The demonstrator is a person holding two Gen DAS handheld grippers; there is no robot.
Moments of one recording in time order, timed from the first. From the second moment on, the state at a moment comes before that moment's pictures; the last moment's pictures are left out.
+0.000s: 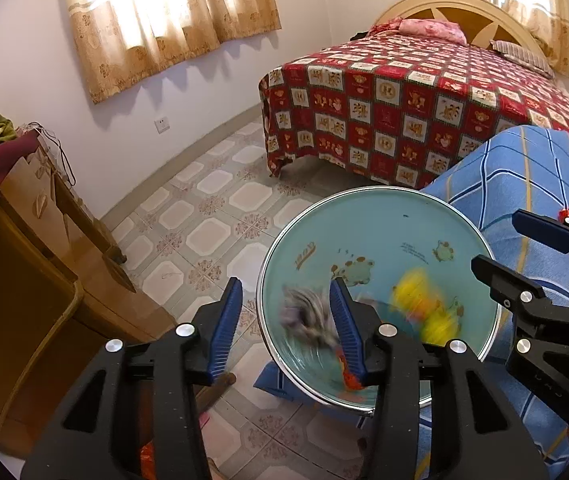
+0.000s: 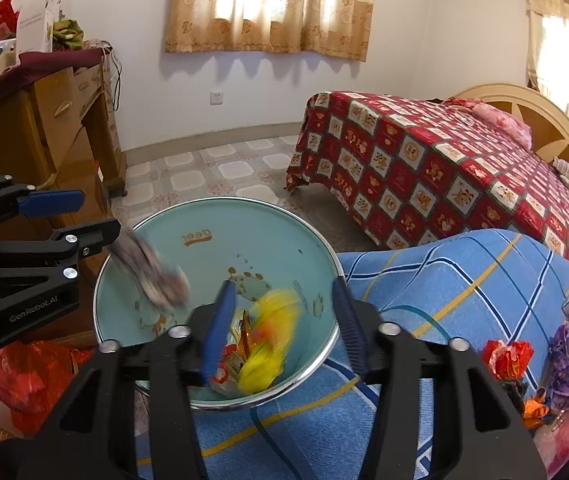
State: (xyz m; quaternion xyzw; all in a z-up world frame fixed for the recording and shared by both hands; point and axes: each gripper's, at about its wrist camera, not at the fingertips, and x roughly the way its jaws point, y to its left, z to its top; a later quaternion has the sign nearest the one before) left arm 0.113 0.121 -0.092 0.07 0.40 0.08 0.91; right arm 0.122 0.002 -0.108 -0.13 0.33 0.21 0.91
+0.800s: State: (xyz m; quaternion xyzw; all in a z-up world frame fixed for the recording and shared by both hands) left arm 0.088 0.054 -0.116 0.12 0.42 0.01 0.90; right arm 0.035 -0.149 -0.090 -0.05 0.31 0.10 0.94
